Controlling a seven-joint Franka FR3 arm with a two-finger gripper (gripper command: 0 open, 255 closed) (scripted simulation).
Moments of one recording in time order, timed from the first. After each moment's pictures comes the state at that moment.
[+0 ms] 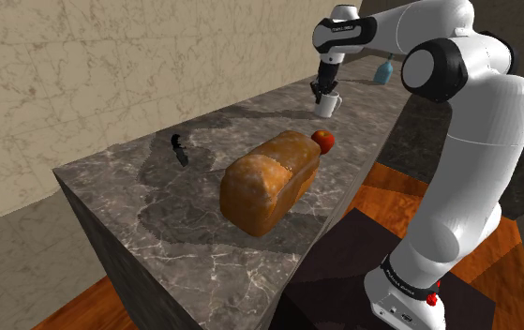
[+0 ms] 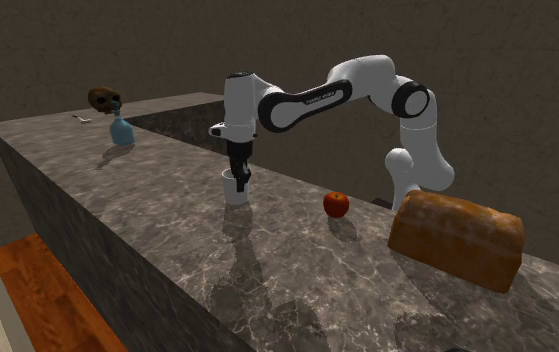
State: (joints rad) arm -0.21 0.30 -0.30 -1.51 0.03 1.87 -0.23
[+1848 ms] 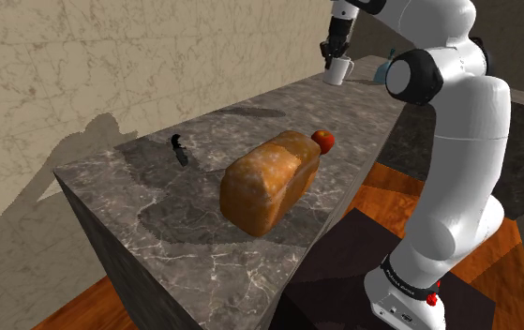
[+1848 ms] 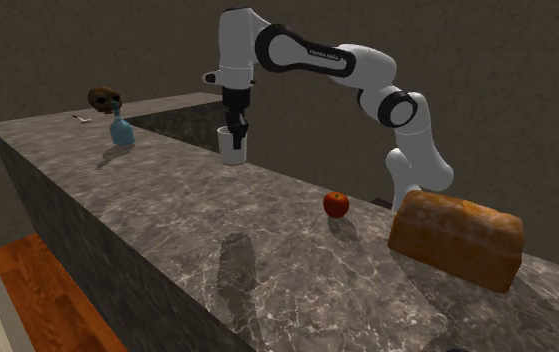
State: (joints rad) arm -0.27 0.43 -0.30 -0.95 0.07 1.43 -0.26
